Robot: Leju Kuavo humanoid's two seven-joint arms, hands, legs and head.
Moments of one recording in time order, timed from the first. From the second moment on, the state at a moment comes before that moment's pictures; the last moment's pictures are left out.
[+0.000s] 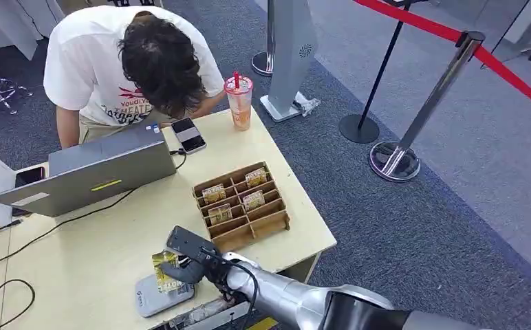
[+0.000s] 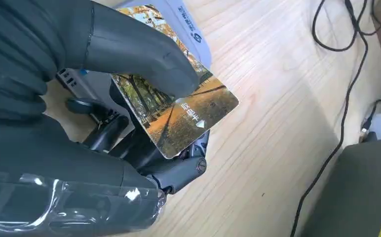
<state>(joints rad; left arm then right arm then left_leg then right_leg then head) -0.10 -0.15 0.89 -0.19 -1.17 0.28 0.10 -0.48 0.12 0.71 -0.61 -0.19 0.05 -0.34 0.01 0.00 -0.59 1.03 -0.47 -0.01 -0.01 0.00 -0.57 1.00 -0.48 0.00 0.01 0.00</state>
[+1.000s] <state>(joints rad) -0.10 -0.15 0.89 -0.19 -1.16 0.28 0.10 -0.48 0.12 0.63 -0.61 -0.20 0.10 -0.31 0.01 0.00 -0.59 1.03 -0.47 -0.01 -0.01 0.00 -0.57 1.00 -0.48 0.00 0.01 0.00</state>
